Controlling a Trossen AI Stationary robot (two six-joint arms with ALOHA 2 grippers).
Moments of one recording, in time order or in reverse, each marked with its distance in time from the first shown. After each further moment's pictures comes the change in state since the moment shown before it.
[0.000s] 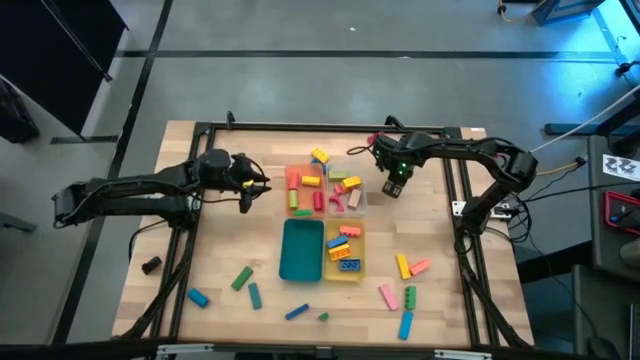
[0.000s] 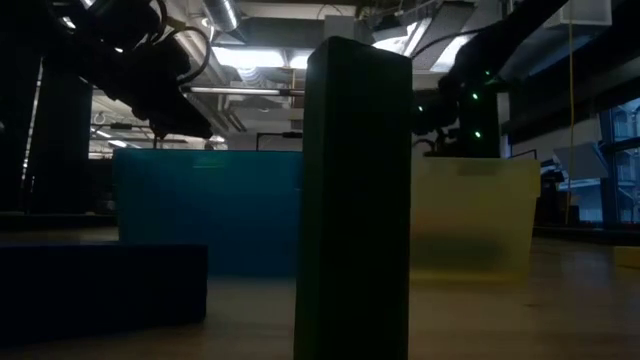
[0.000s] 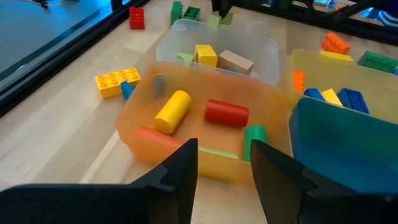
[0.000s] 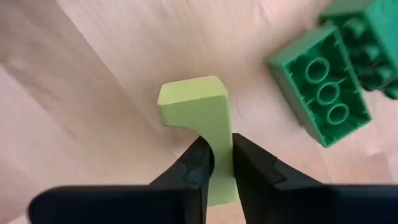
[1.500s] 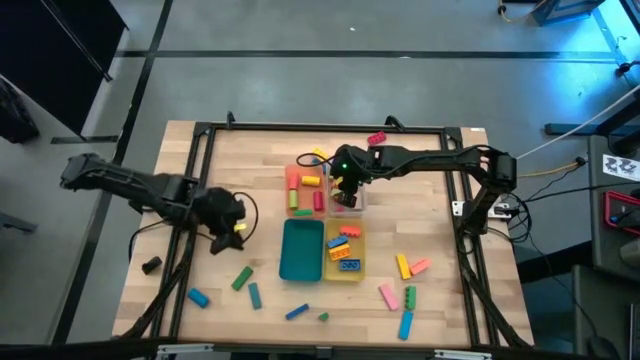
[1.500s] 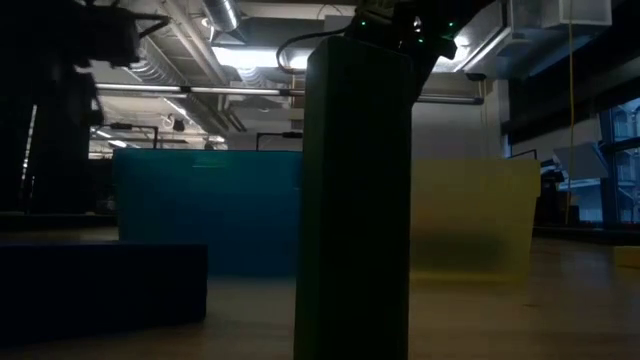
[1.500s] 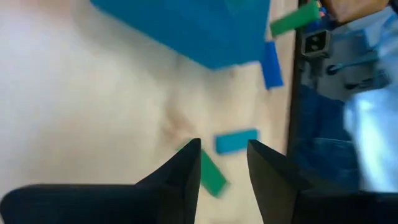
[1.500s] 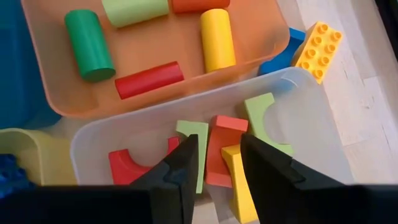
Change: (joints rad) left arm -0.554 0.002 0.164 -0.523 0.165 -0.610; right arm 0.326 0.129 0.322 0.311 -0.017 -0.005
